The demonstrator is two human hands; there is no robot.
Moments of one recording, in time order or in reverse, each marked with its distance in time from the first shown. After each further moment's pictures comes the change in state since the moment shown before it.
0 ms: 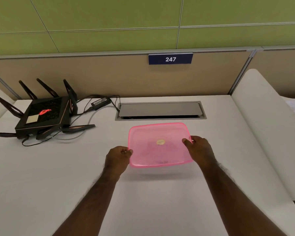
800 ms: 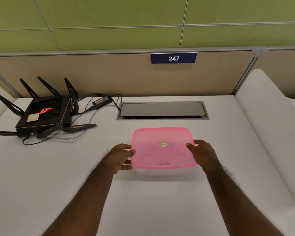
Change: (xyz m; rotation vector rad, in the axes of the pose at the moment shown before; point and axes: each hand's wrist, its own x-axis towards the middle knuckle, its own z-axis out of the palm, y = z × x) left_hand 0.032 0.006 -0.009 -0.217 -0.330 -0.291; right_hand 0.000 0.004 0.000 0.051 -0.051 0.101
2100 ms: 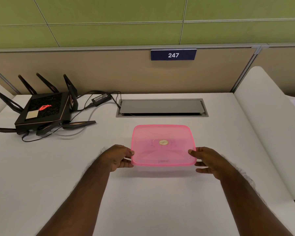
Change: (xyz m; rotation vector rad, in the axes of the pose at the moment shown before) left_hand 0.006 -0.007 -0.004 -0.077 -0.099 -0.072; right_hand -0.023 0.022 -0.029 0.427 -0.420 0.223
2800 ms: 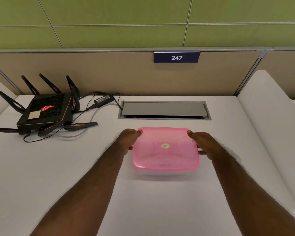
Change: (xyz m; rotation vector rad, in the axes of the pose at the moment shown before) left_hand 0.025 0.053 0.026 0.107 0.169 0.173; right_hand 0.030 -0.058 0.014 -0.037 0.127 -0.166
